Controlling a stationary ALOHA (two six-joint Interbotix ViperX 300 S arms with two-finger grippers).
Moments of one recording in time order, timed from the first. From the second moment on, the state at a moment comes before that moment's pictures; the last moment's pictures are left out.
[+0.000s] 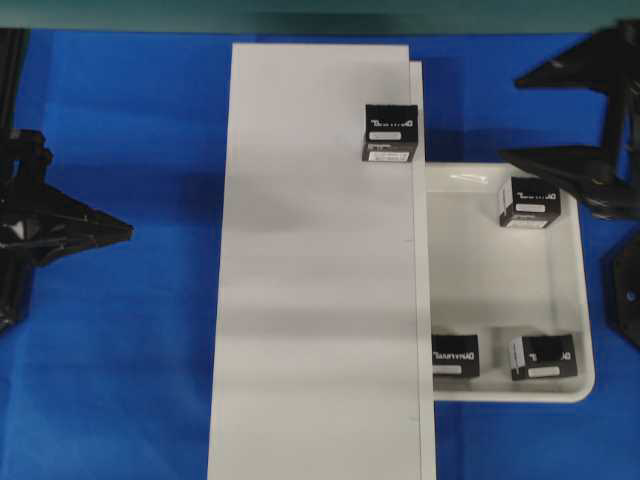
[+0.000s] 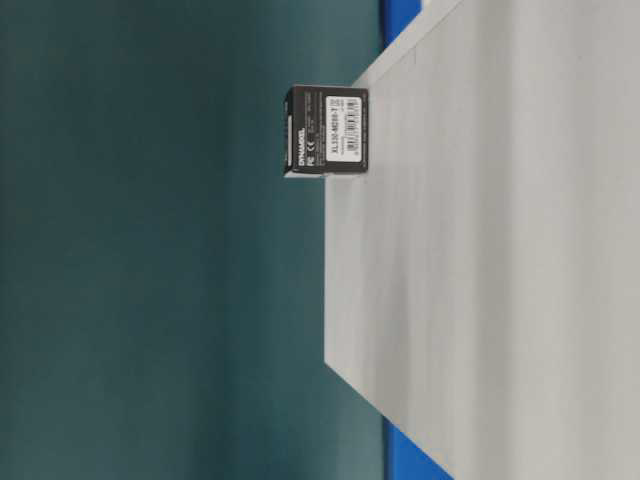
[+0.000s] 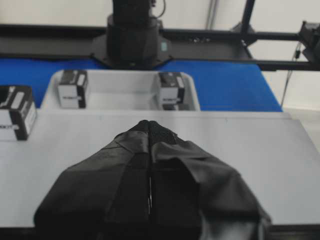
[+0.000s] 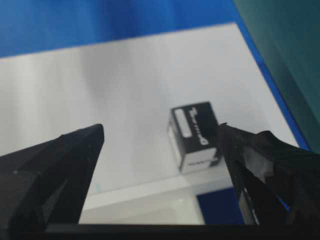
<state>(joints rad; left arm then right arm) -0.04 -0.94 1.05 0.01 -0.07 -0.05 -0.29 -0.85 0.79 0.07 0.45 -0.14</state>
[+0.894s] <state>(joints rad) -0.06 -0.93 1.05 0.01 -0.04 -0.10 -0.16 -1.03 0.92 0.07 0.44 -0.09</state>
